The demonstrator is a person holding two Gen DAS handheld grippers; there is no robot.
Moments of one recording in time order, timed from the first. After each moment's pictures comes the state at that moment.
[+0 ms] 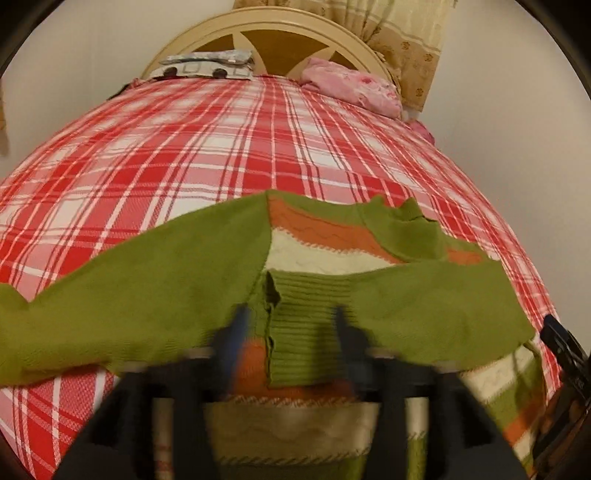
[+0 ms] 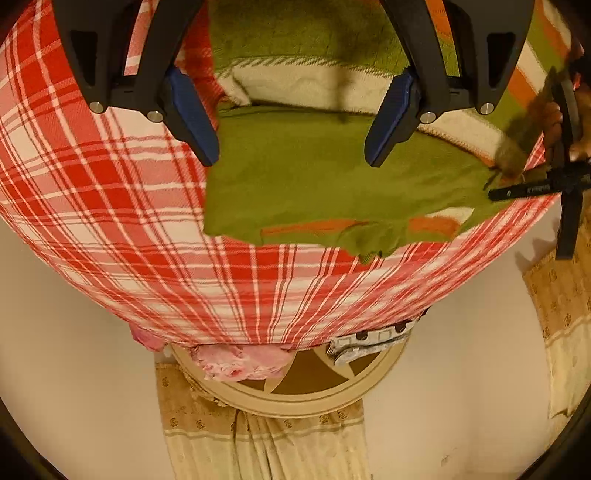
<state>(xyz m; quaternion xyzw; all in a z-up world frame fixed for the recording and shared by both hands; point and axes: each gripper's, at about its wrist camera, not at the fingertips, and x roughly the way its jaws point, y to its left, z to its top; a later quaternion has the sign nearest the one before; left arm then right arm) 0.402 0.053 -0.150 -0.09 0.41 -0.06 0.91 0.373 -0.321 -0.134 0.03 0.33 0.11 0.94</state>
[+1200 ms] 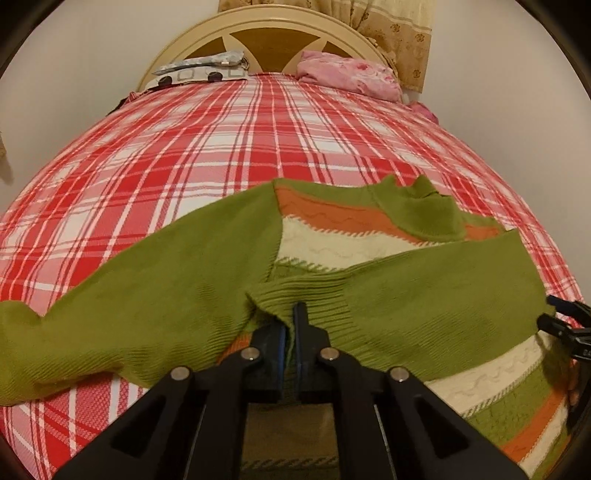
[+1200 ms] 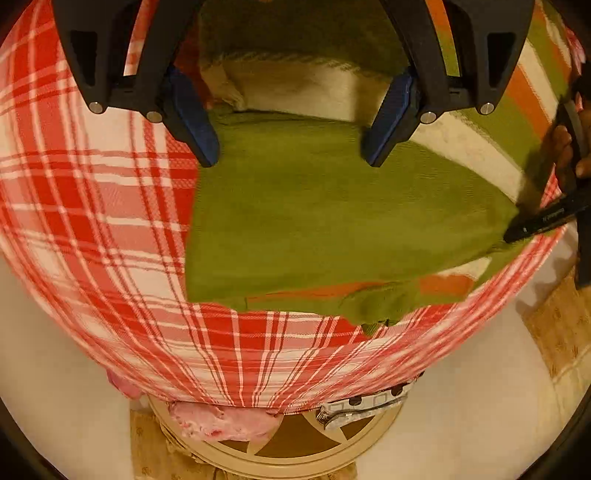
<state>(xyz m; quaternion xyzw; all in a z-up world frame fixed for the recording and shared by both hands) 0.398 0.049 -0.159 -0.03 0.42 -0.04 0.91 0.414 -0.309 -0.163 0.00 0.45 0.14 0.88</state>
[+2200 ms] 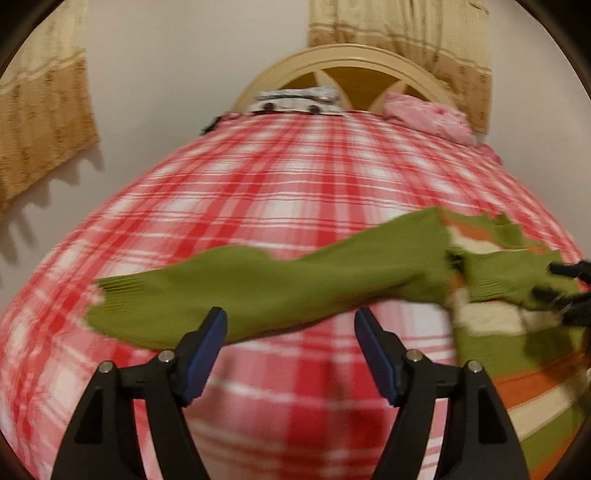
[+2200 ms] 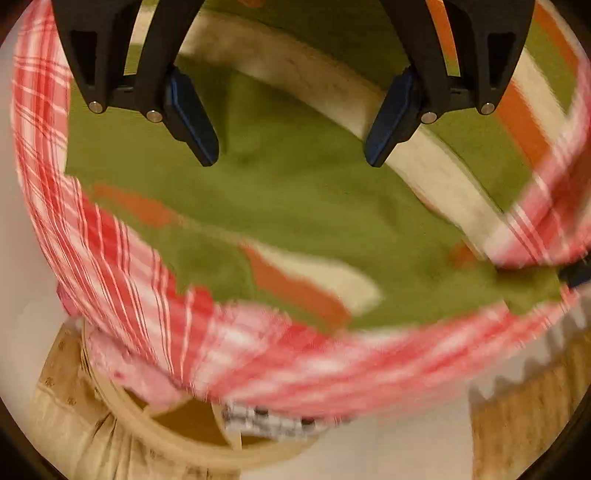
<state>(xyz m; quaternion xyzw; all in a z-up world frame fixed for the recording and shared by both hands) 0.279 0.215 -0.132 -0.03 0.35 0.11 0.93 0.403 -0.107 -0.136 -0.16 0.41 0.21 0.87</state>
